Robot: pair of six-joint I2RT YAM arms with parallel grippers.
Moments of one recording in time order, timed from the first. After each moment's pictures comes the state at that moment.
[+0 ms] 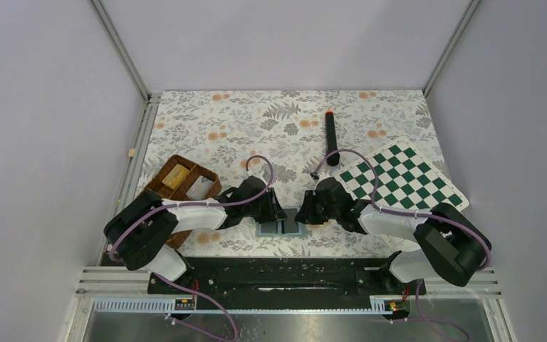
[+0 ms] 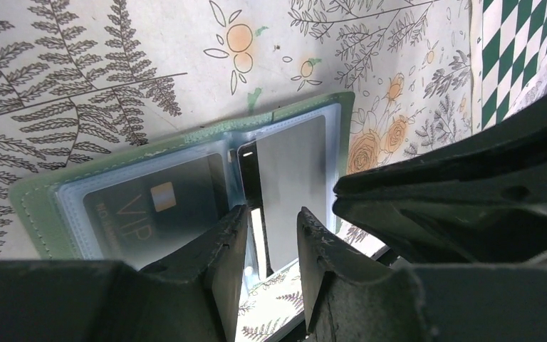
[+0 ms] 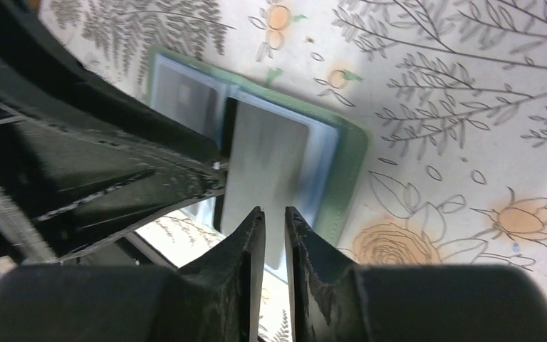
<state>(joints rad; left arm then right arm) -0.82 1.51 0.59 0.16 0.16 -0.96 0.76 1.37 0.50 0.11 -0.18 0.73</state>
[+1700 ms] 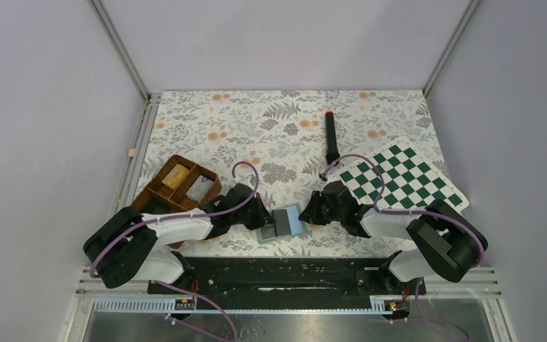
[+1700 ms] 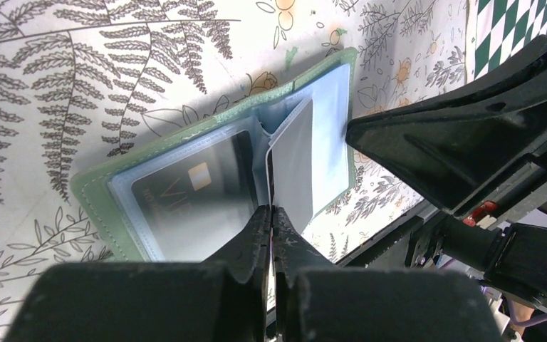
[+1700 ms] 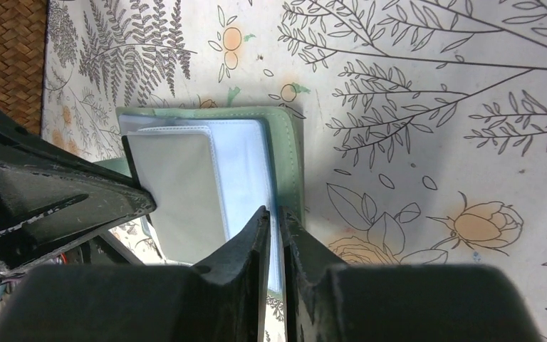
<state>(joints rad) -0.81 1.35 0.45 0.15 0.13 -1.02 0.71 1.42 0.39 0.30 -0.17 0.80</state>
